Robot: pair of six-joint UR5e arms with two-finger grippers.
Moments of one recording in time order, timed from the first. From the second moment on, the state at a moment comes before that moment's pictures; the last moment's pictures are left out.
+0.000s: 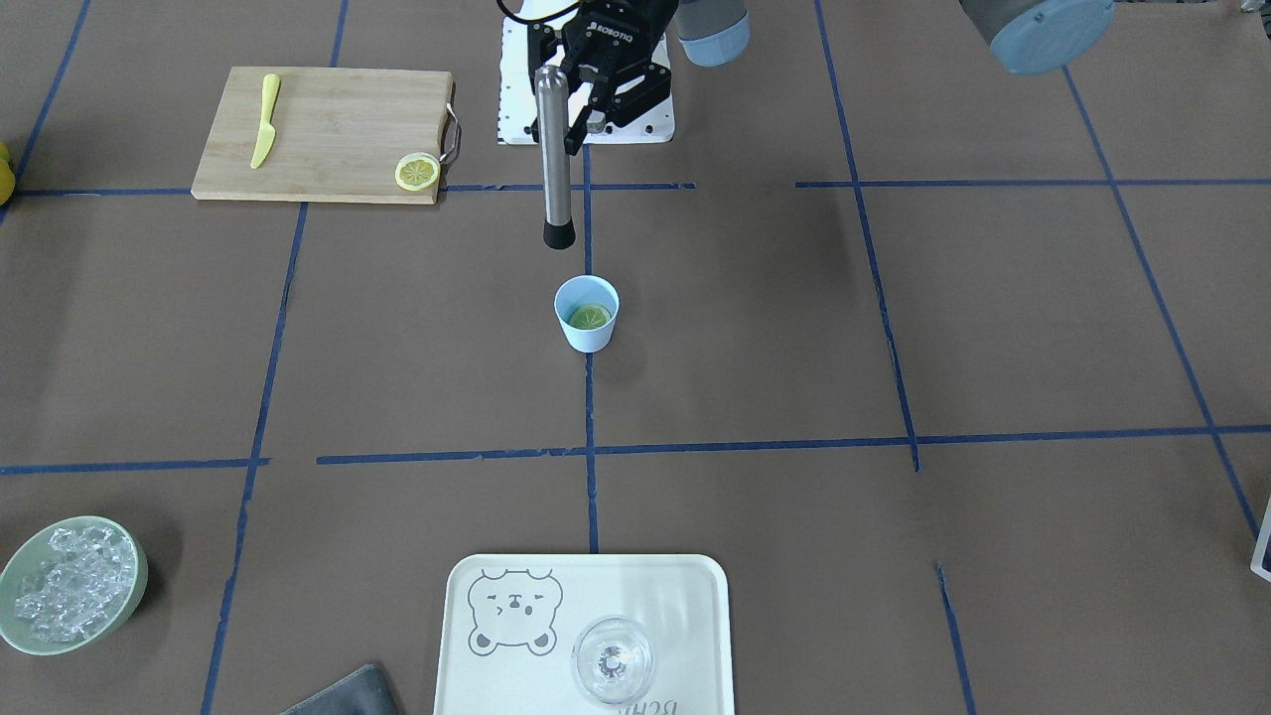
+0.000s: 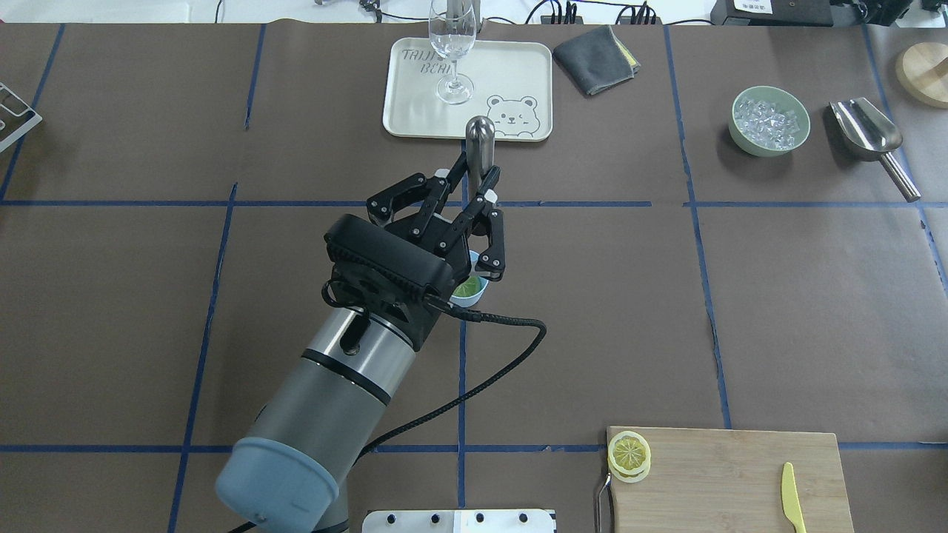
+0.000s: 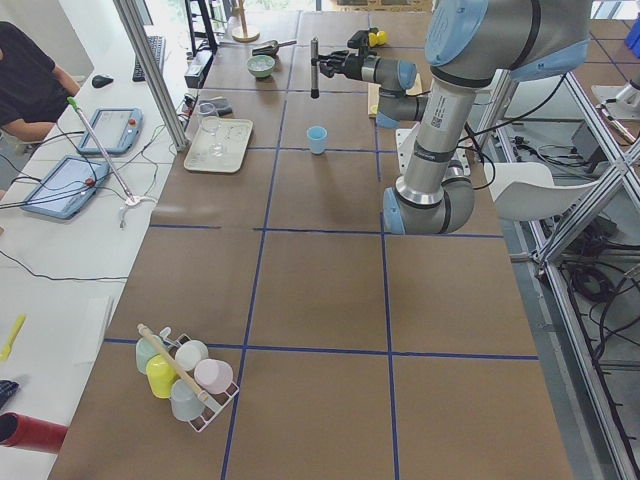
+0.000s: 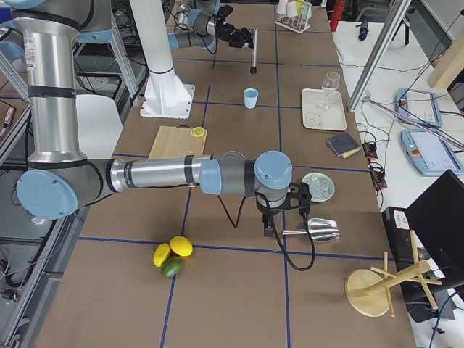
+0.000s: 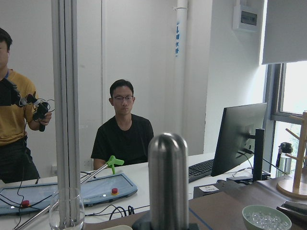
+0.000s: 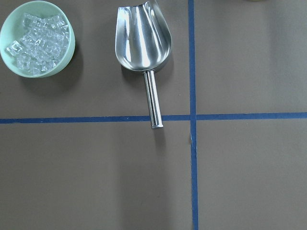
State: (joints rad) left arm -0.18 -2.23 -1.81 -2.72 -0.64 -0.27; right arm 1.63 -1.57 1.70 -1.64 2.46 0.04
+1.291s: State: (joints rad) left arm -0.41 -1.78 -2.02 -2.70 -1.09 -0.24; right arm 1.63 -1.58 1.72 -1.64 2.45 0.03
